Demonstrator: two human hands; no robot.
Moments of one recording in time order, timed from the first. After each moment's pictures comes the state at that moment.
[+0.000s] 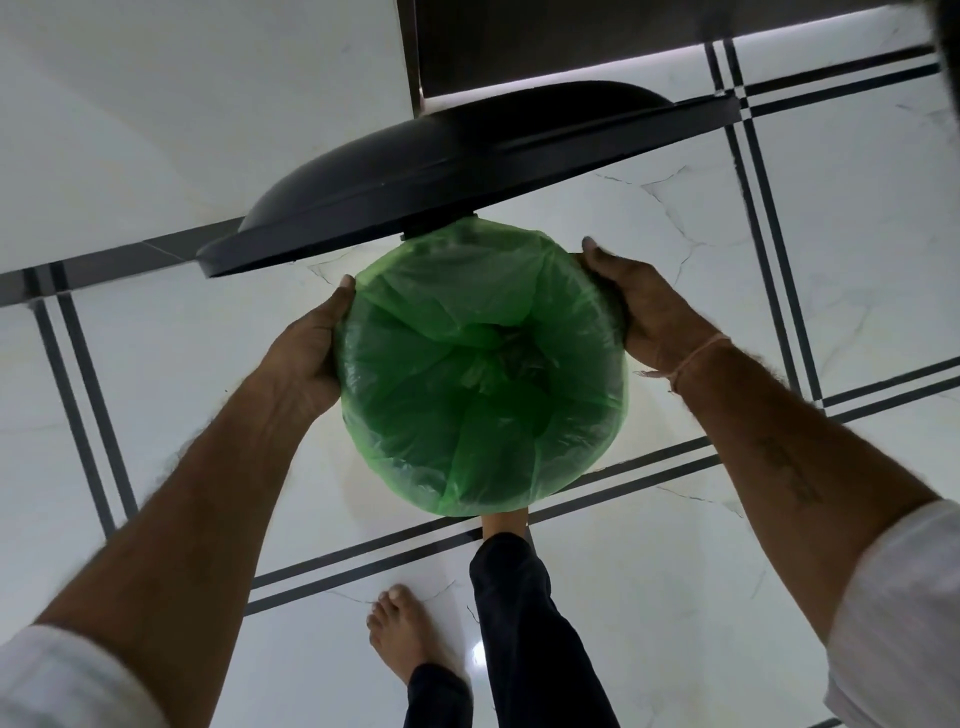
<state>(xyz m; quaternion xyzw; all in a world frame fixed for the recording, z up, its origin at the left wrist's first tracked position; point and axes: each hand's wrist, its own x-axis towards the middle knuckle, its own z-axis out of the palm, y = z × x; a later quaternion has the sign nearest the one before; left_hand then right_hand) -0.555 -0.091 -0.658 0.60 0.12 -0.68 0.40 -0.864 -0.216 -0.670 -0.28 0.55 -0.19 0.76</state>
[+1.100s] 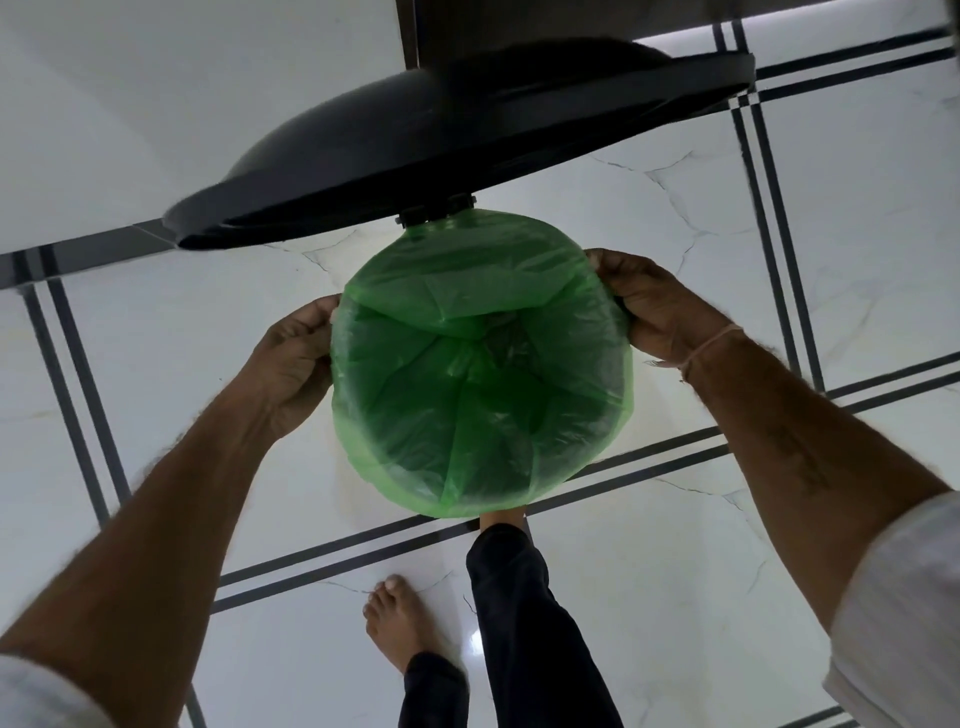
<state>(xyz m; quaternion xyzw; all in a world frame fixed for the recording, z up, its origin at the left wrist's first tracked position) -0.538 -0.054 -0.682 0.61 -0.13 -0.66 0.41 -0.882 -0.214 -0.689 -0.34 0.53 -0.16 0.76</state>
